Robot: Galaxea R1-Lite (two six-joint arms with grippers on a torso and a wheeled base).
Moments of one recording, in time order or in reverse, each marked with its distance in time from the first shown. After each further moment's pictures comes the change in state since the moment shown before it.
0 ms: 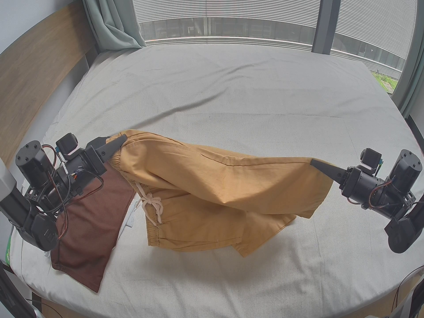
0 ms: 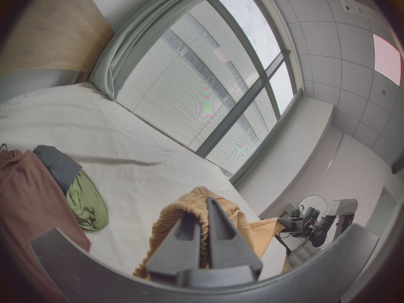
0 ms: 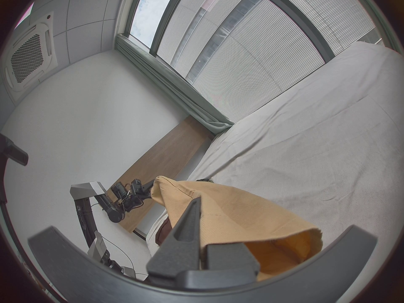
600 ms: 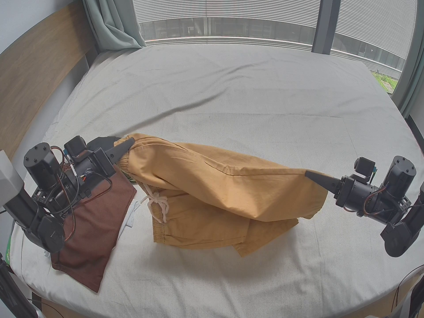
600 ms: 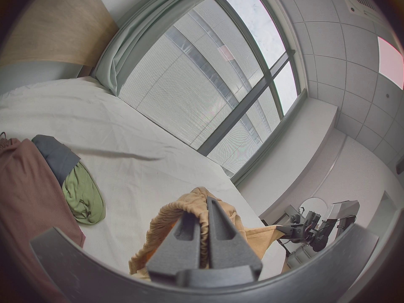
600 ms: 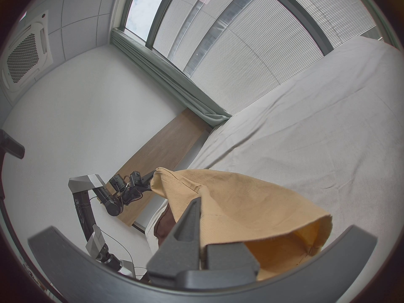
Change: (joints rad) left arm -0.048 0.037 -0.011 0.000 0.056 -0.004; right arm 0.014 0.043 0.027 0.000 0.002 -0.033
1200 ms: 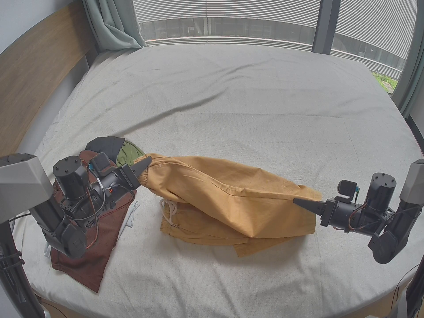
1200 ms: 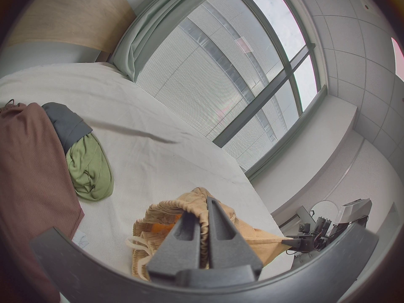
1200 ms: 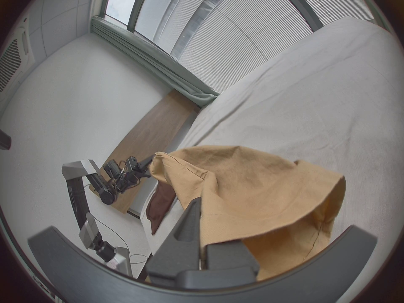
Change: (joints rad) left arm -0.083 0.170 -0.037 -0.002 0.153 0.011; right arm 0.009 0.170 0.032 -0.001 0.001 -0.060
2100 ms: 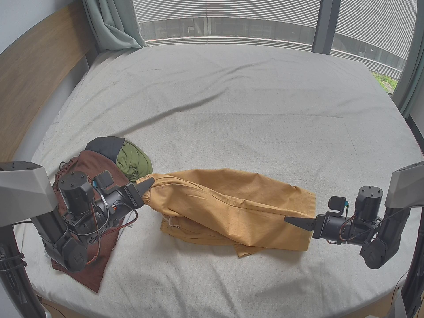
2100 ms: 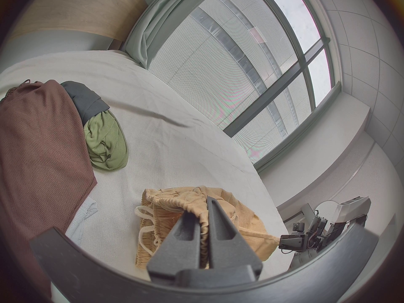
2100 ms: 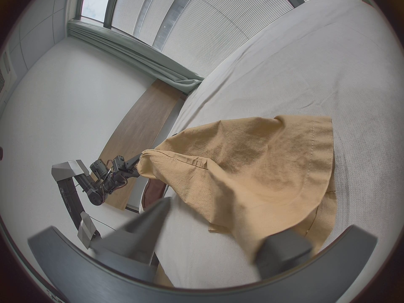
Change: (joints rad) left arm -0.038 0.009 0.117 0.002 0.059 -0.004; right arm -0.003 0.136 0.015 -0.005 0.000 0.029
